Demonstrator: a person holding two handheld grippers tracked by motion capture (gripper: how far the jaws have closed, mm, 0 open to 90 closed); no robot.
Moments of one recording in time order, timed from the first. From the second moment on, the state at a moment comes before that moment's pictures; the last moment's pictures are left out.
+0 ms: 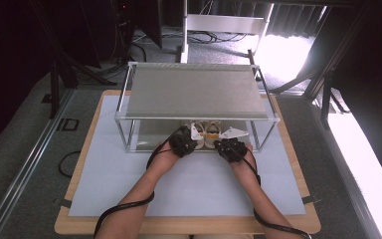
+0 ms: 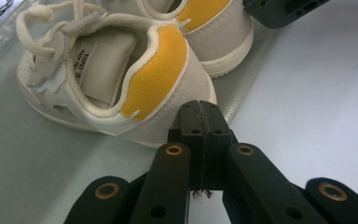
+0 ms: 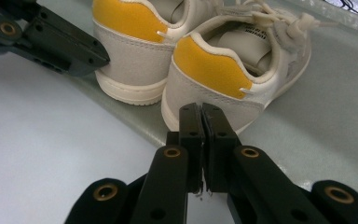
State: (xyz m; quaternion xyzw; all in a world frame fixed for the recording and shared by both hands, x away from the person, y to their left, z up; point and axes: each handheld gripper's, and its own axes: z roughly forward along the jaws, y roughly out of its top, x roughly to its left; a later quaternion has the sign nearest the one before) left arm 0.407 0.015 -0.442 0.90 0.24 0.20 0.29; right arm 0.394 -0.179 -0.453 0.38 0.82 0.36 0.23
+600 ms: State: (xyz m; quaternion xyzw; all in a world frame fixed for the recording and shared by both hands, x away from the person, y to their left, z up) left arm 0.393 0.013 -0.440 0.89 0.23 0.20 0.33; right arm 0.383 -0.186 -0.448 0.37 0.81 0.39 0.23
